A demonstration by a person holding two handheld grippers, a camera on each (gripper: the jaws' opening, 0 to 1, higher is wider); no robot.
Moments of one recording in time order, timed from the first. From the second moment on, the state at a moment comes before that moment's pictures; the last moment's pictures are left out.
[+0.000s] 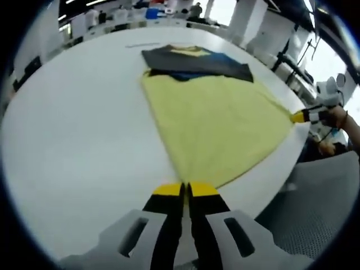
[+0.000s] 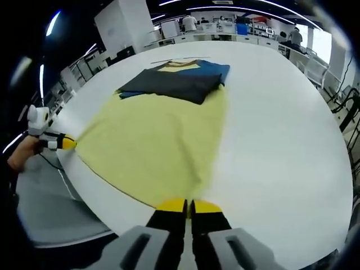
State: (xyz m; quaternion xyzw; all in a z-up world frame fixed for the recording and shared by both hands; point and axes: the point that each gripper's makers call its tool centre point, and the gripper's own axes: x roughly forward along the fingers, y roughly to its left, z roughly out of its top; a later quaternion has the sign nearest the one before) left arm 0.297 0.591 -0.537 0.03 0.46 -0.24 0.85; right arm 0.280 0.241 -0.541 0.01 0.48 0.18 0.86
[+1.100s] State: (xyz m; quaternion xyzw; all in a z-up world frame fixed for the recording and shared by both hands) left arm 0.253 0.617 -0.536 0.09 0.51 -0.23 0.82; right arm 0.240 0.267 -0.538 0.02 0.49 0.22 0.84
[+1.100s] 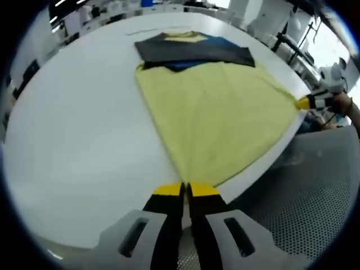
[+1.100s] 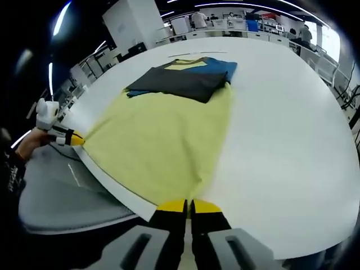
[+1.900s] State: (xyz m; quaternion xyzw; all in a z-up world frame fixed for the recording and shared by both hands) left arm 0.224 0.618 -0.533 0.09 0.53 -0.24 0.81; right arm 0.216 0.269 -0.533 0.01 0.50 0.23 0.83
